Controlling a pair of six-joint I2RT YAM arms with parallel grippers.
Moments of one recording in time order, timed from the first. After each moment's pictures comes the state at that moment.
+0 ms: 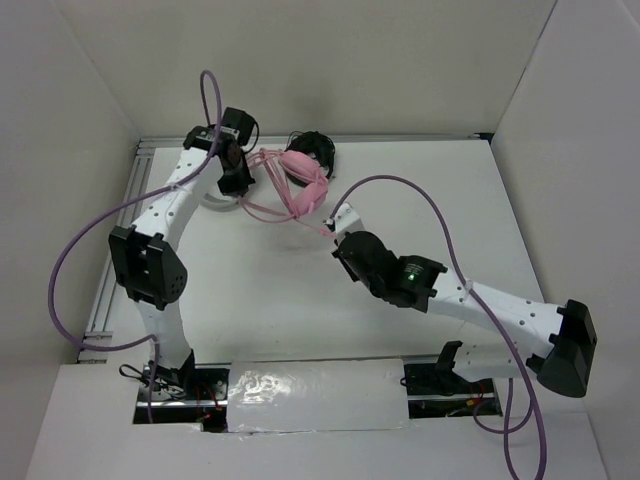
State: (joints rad) left arm -0.28 1.88 1.95 -1.16 -0.26 -0.61; right arm 1.02 1.15 0.93 -0.44 0.52 0.13
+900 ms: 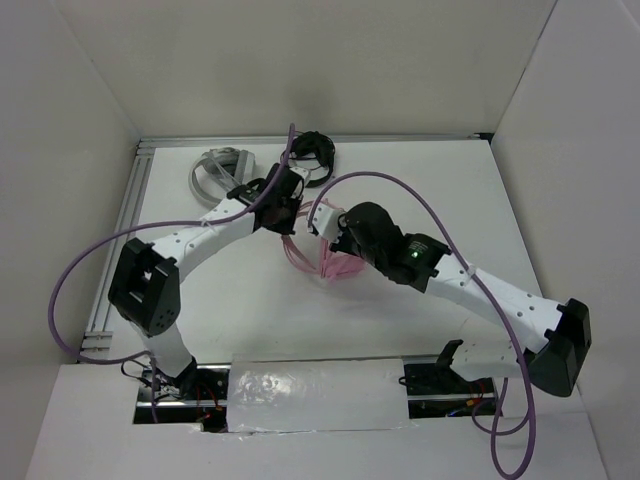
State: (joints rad) left arm -0.58 1.74 1.42 -0.65 -0.14 -0.23; right arm 0.89 1.21 1.09 -0.46 0.34 -0.59
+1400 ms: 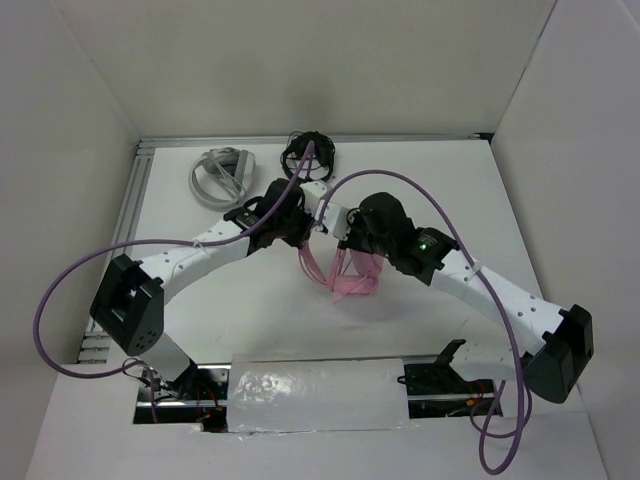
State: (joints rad) left arm -0.66 1.60 1.22 -0.37 0.04 -0.01; right arm 0.78 1.20 1.07 -0.45 0.13 -0.69
